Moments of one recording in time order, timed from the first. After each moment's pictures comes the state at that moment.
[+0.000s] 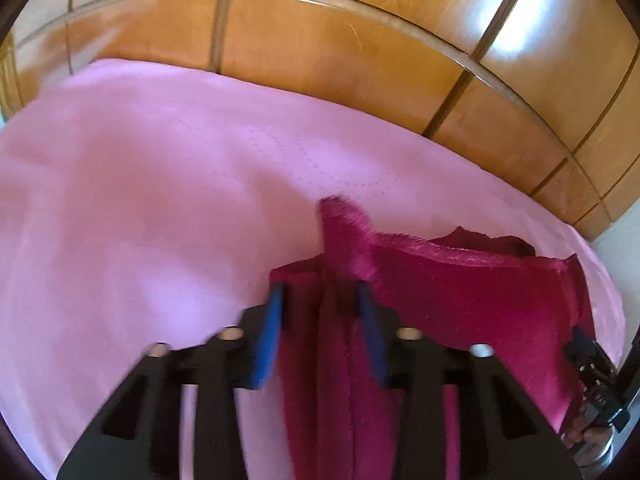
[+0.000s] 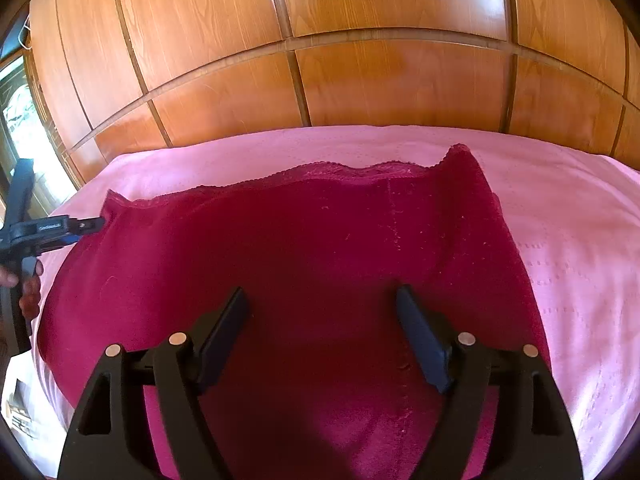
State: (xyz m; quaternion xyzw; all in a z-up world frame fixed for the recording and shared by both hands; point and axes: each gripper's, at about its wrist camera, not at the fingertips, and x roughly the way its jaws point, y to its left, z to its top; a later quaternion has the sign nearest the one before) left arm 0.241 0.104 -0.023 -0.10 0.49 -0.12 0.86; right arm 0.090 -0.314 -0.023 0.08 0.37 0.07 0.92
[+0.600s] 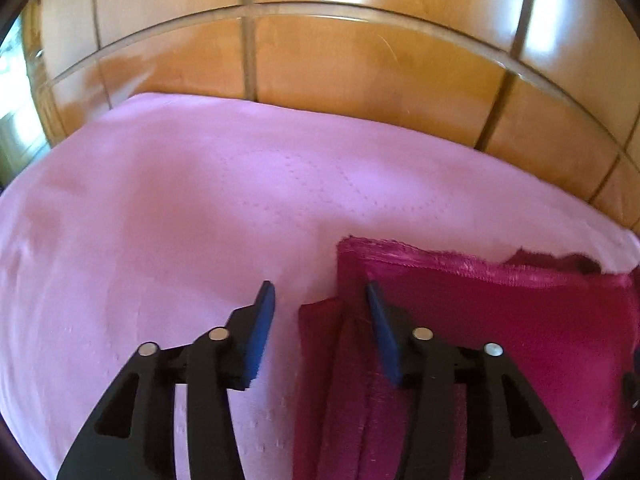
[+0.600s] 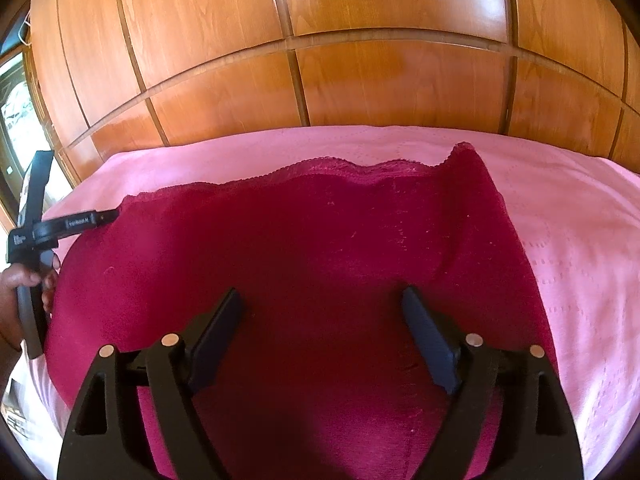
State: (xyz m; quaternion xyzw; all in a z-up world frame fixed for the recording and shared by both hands) left arm 0.254 0.087 -0.031 -0.04 0.45 -0.01 0.89; right arm 0.091 -0.305 -0.028 0.07 0.37 0.06 0.93
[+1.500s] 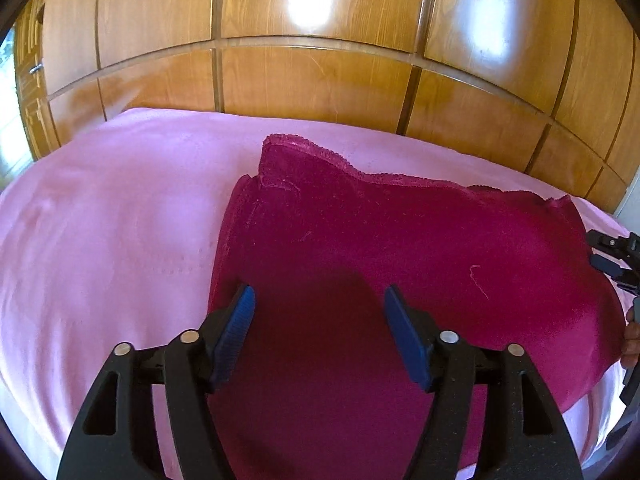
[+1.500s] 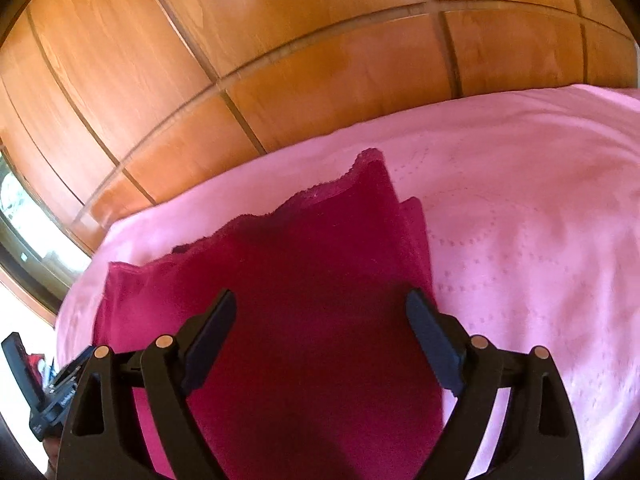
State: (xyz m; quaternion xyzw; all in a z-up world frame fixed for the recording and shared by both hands) left arm 0.122 0.036 -0.005 -0.02 0.41 -0.06 0.91; right arm 0.093 -0.395 -0.012 0.23 0.36 0.05 0.90
